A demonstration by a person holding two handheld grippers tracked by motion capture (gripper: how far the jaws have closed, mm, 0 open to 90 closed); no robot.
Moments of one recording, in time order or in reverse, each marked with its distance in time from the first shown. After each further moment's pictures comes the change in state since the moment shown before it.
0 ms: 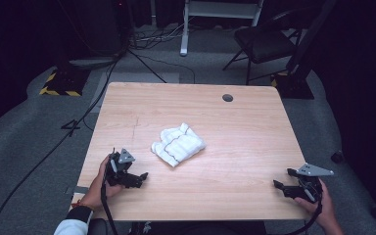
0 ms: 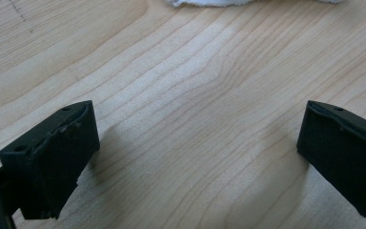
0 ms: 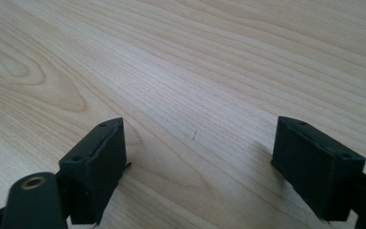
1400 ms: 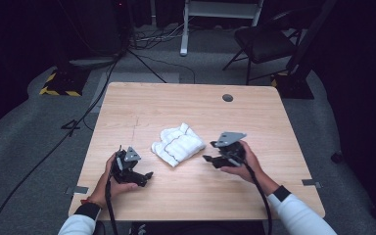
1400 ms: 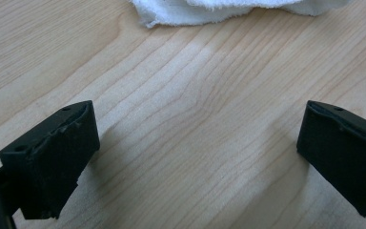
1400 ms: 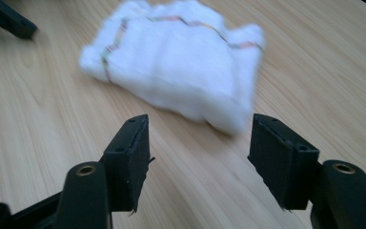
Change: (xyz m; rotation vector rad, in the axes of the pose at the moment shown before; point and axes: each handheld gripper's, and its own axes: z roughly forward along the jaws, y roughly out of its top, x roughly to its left) left arm -0.006 0.013 0.012 0.001 -0.041 0.040; right arm 0.156 0.181 0.113 -0.045 0.282 -0.387
